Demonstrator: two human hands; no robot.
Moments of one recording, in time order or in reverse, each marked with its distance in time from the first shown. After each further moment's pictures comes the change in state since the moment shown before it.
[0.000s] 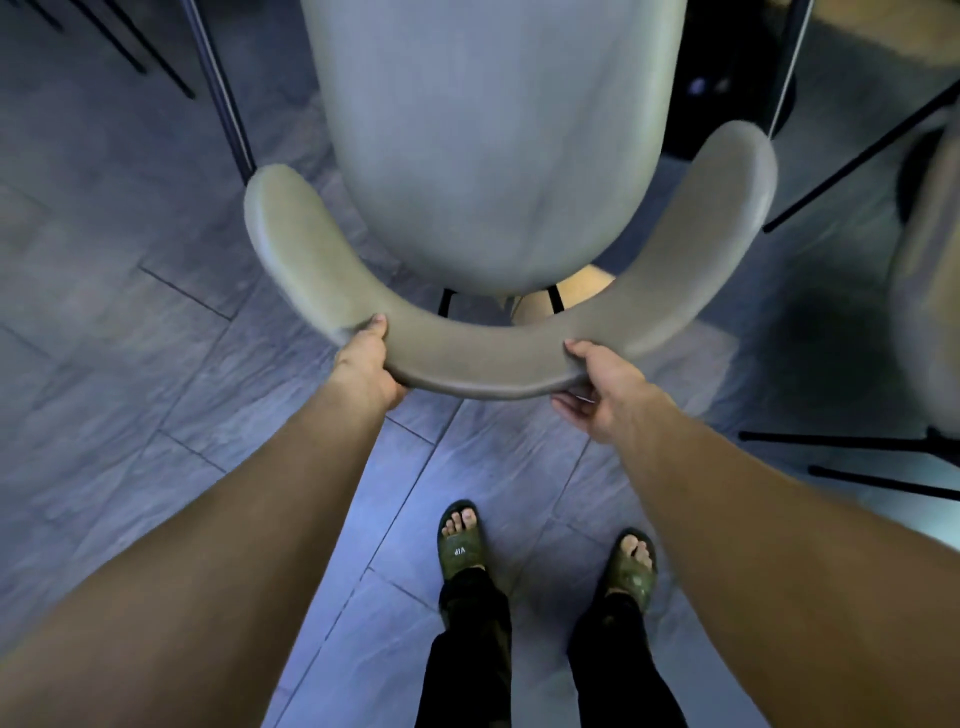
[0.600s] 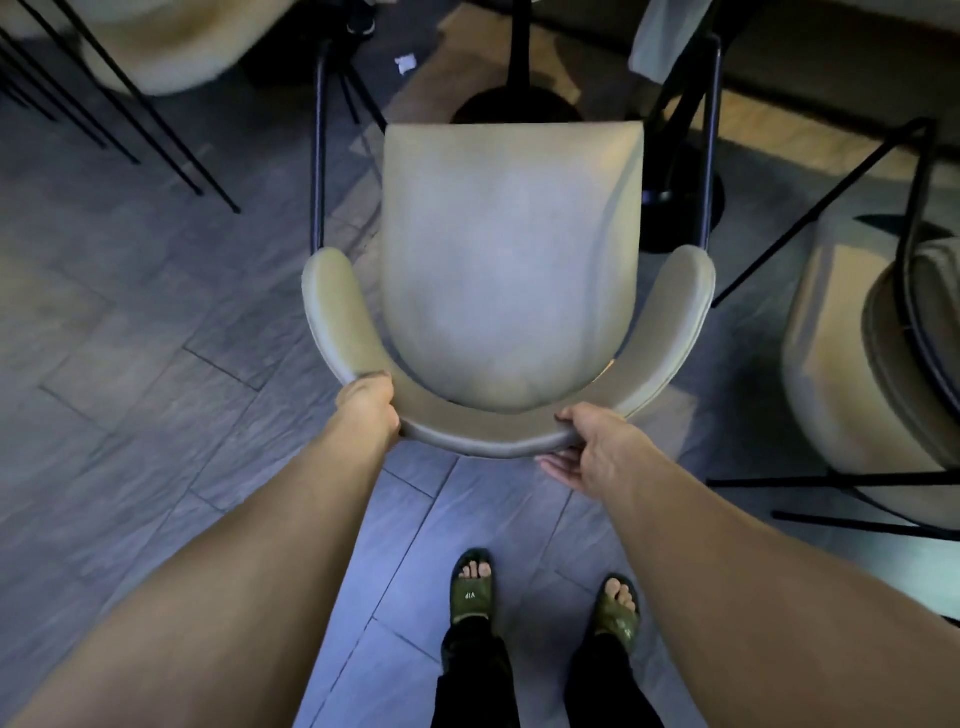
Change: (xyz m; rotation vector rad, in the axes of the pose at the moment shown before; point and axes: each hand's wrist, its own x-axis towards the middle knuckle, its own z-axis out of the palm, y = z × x) left_hand -0.101 0.038 0.009 0.186 0.139 0.143; right_hand -0.128 -0.027 -0.036 -0.093 -0.020 0.070
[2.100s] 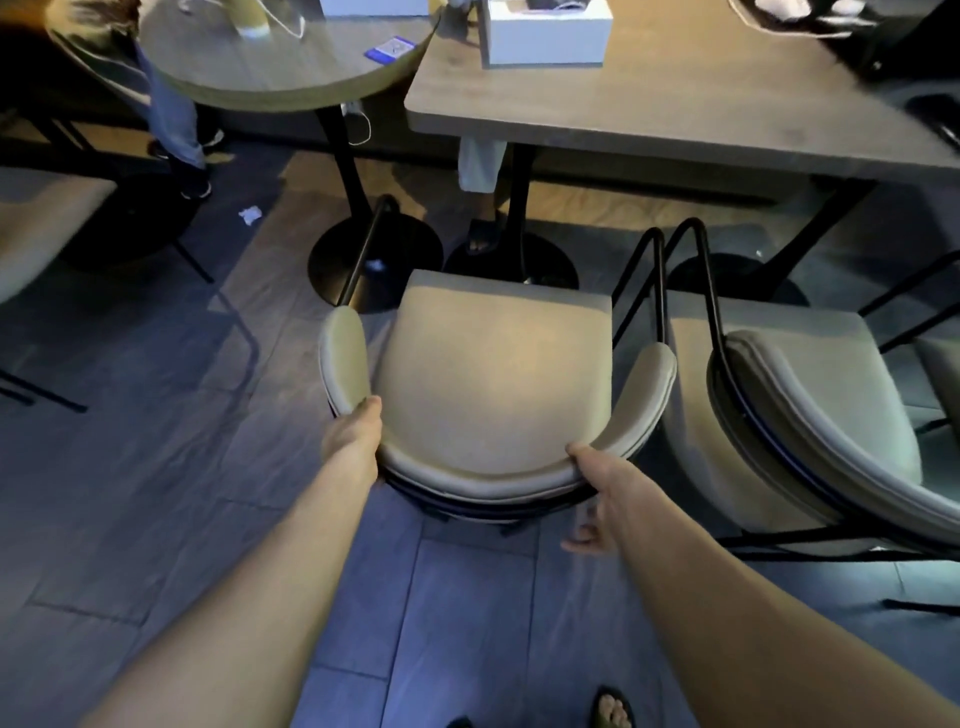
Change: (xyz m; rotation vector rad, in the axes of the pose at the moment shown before) left_hand -0.045 0.096 0.203 0.370 -0.215 0.325; right_hand 0.002 -0.137 -0.097 0.208 0.196 -0.010
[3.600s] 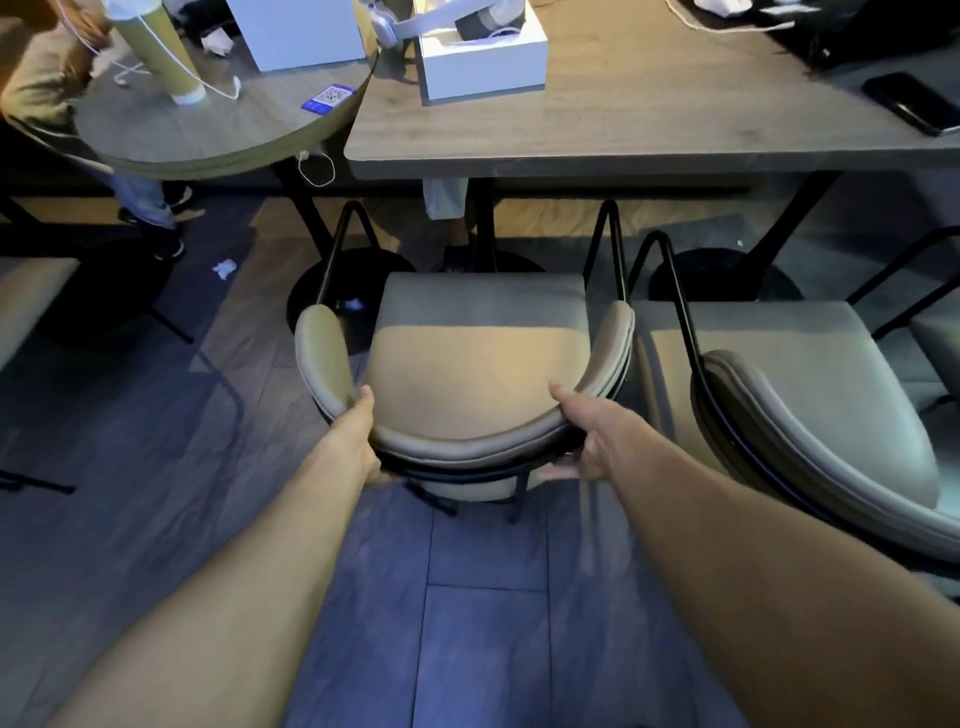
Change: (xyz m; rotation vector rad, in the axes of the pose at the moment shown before) left_hand -0.011 0.070 0.076 0.013 -0.224 -0.208; right_hand 0.056 -0.118 -0.012 0.163 -0.173 -0.126
